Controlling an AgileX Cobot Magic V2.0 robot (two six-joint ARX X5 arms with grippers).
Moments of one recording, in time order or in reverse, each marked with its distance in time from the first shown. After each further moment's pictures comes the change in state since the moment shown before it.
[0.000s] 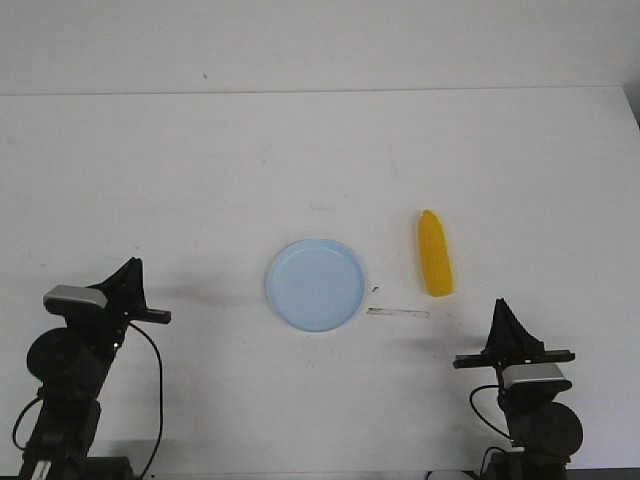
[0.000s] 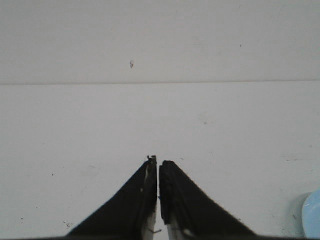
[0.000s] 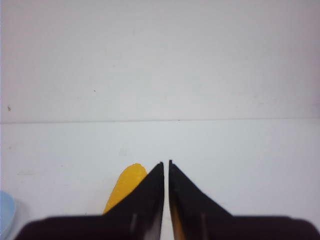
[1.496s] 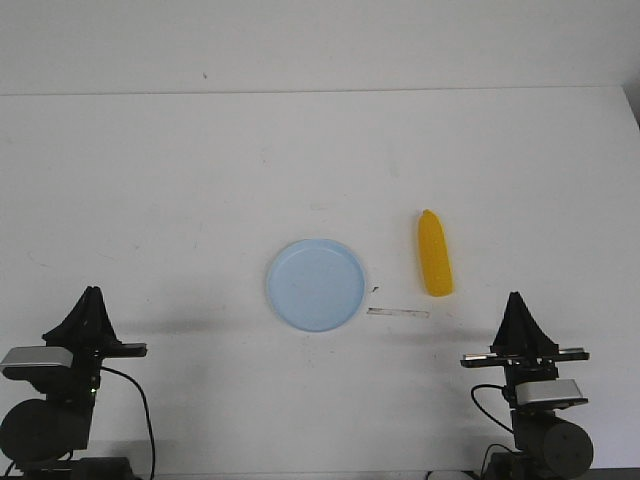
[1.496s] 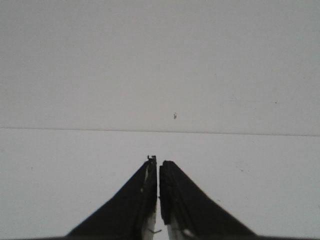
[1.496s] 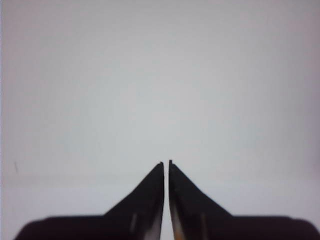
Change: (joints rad) left arm 0.001 -0.400 -0.016 -0.217 -0.173 0.003; right arm 0.000 0.000 0.001 0.253 -0.004 0.034
